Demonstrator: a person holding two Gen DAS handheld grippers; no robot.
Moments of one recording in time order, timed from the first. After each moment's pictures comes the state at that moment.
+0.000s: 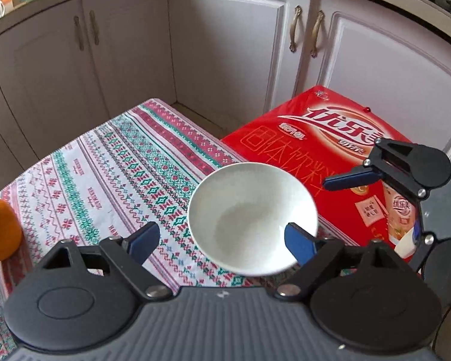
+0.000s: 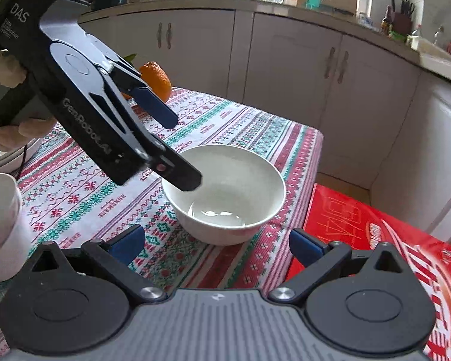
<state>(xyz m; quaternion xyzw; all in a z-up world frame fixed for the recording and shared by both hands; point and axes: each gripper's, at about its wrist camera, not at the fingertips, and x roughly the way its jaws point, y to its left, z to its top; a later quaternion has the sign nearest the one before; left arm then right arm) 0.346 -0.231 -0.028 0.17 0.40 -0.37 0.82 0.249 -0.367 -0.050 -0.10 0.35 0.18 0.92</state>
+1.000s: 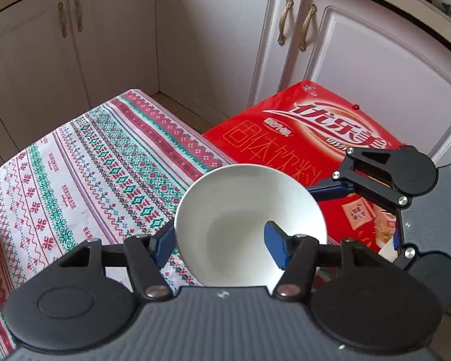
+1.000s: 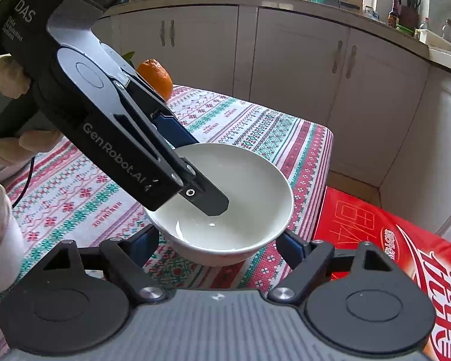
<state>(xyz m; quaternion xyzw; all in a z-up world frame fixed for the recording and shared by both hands) 0.350 -0.241 -0.031 0.15 0.42 -0.40 0.80 0.259 -0.363 -0.048 -0.09 0.35 0.19 0.91</state>
